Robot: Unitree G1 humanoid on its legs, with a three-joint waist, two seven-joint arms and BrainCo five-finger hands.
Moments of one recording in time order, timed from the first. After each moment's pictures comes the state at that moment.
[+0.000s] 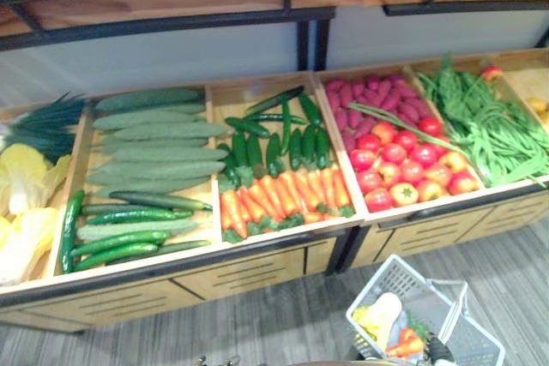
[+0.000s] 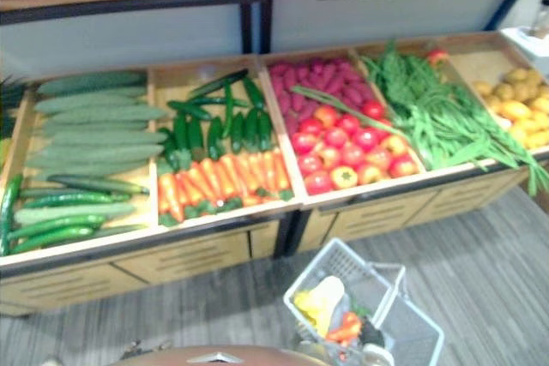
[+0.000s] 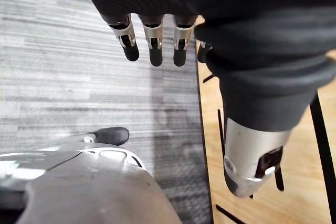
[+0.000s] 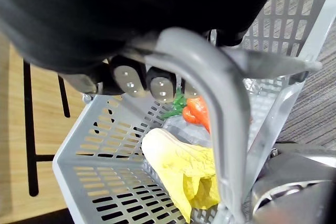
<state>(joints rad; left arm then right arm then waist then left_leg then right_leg) 0.17 0.09 0.27 1.11 0.14 -0.08 0.15 0.08 -0.07 -0.48 1.14 -0.15 -0.11 -0.09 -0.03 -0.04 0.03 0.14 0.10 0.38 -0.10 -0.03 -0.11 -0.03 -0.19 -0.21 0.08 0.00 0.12</state>
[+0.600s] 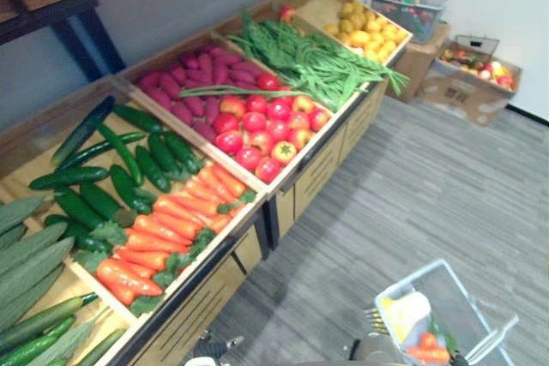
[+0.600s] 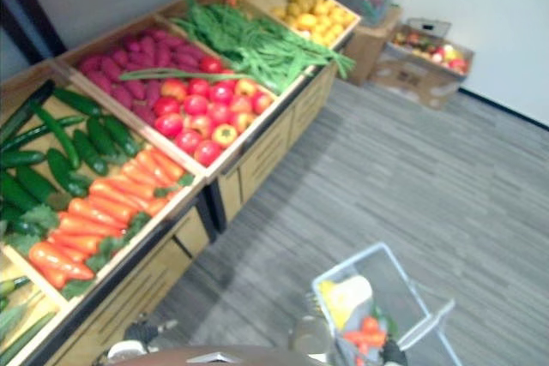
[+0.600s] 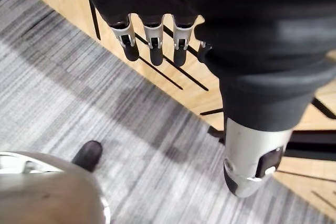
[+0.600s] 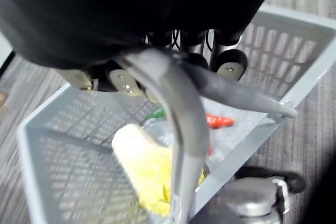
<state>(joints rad) 0.11 0.10 0.25 1.09 0.22 -0.06 0.13 0.14 -0.09 -0.56 1.12 -0.12 -0.09 -0.08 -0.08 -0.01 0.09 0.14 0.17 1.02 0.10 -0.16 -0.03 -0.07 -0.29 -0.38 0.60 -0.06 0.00</state>
